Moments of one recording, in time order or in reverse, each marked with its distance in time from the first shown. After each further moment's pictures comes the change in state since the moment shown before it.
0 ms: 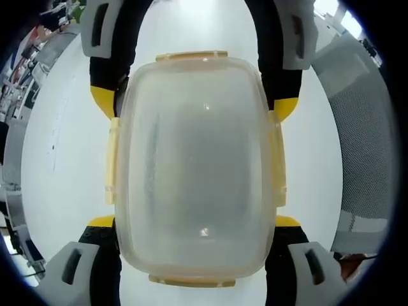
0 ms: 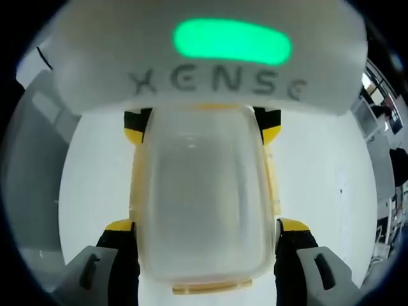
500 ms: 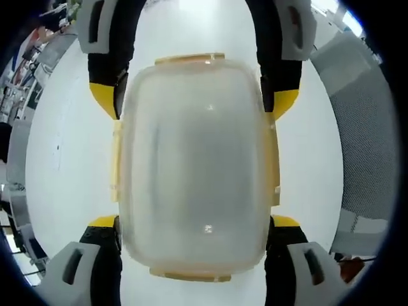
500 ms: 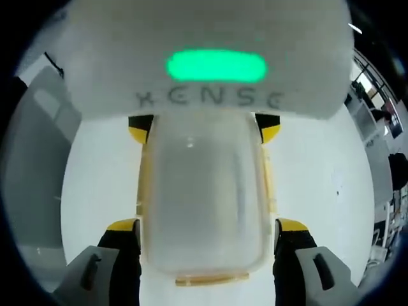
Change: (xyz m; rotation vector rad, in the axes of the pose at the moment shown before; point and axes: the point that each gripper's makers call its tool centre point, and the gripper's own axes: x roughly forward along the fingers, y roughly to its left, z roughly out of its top) left arm -0.010 0.001 0.001 -0.005 0.011 0.035; right arm -0.011 0.000 0.001 -0.019 0.000 -0.009
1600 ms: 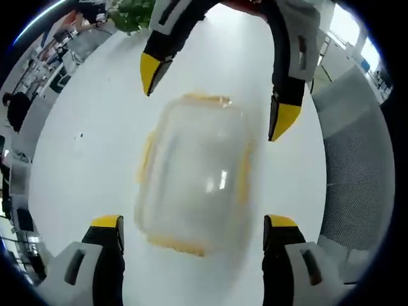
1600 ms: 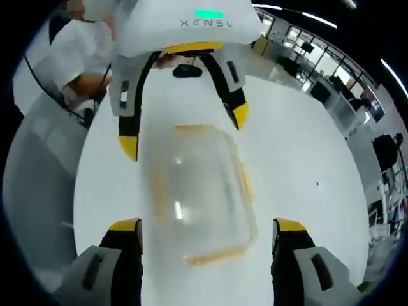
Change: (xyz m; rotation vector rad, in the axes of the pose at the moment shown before) left arm -0.047 -0.010 0.001 -0.208 -0.159 0.057; right arm -0.046 0.005 0.014 0.166 -0.122 -0.113
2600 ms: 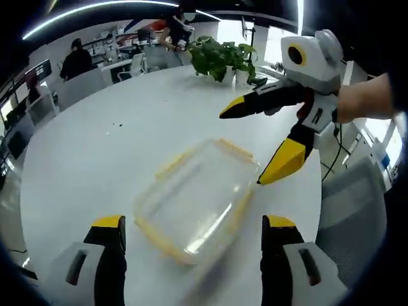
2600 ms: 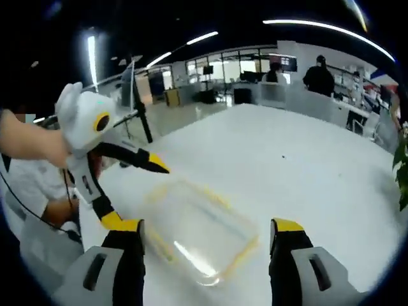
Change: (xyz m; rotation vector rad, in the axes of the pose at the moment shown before) left arm -0.014 -0.001 -0.002 -0.465 -0.395 0.096; right arm -0.021 -0.020 0.011 0.633 -0.423 -0.215
